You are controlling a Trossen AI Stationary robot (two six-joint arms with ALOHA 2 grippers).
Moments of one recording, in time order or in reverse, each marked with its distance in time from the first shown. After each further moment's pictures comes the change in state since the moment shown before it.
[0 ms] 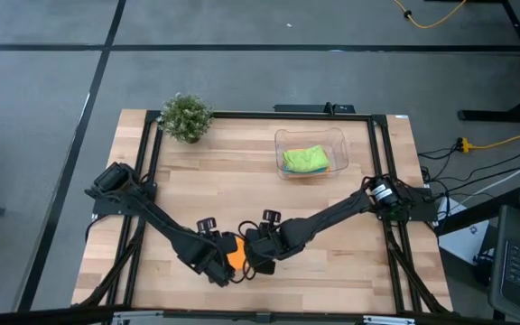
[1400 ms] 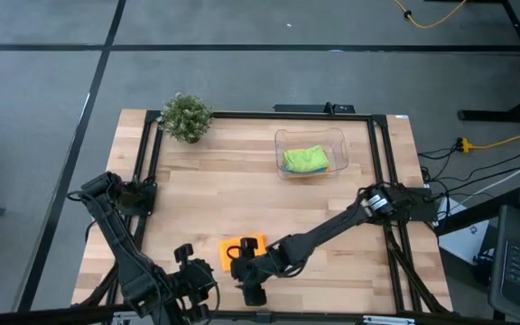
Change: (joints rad) left arm -0.313 -0.001 0.363 -0.186 -0.324 -0.368; right arm 0.077 0.087 0.050 0.430 -0.194 -0.162
